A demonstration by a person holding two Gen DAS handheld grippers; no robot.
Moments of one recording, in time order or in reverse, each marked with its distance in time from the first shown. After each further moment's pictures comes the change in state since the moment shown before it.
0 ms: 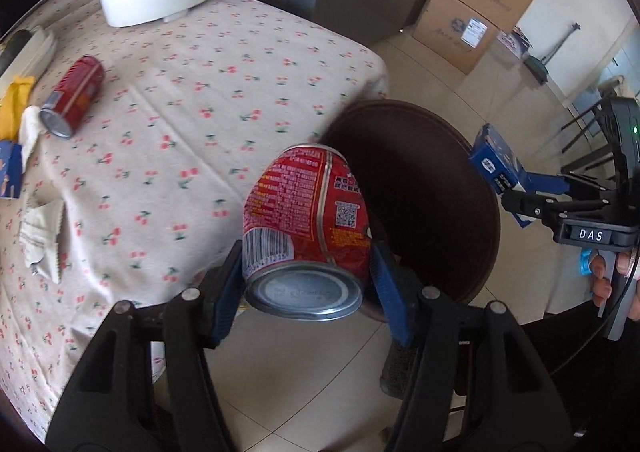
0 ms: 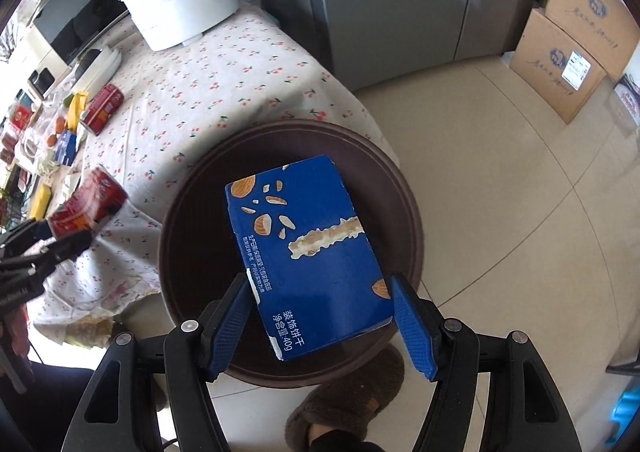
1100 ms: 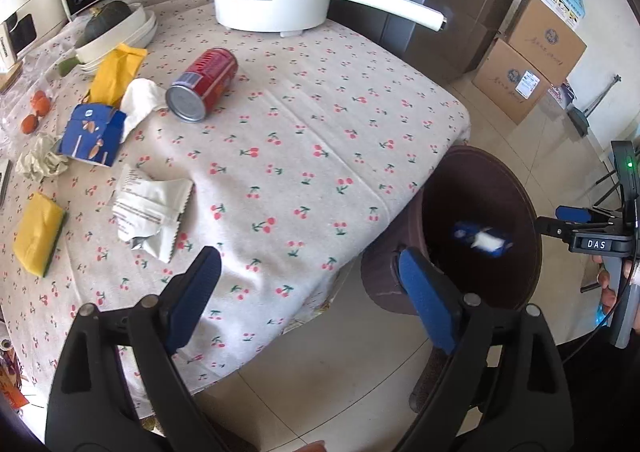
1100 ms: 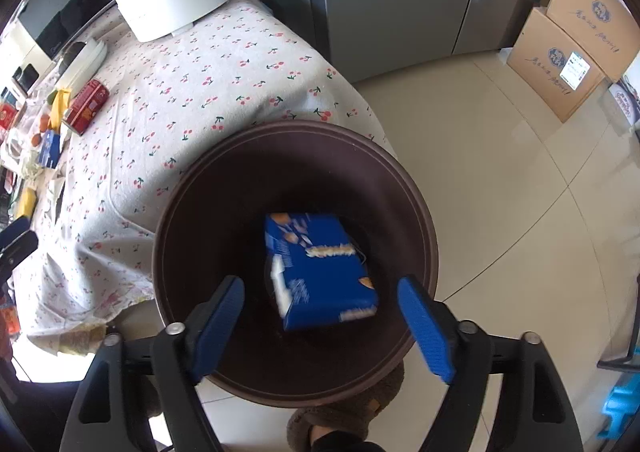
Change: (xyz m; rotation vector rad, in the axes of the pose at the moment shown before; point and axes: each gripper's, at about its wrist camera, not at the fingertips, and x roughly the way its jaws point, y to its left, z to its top) left arm -0.058 0.095 -0.025 -0.183 -0.117 0.160; right arm 0.015 0.023 0.021 0.003 0.046 -0.054
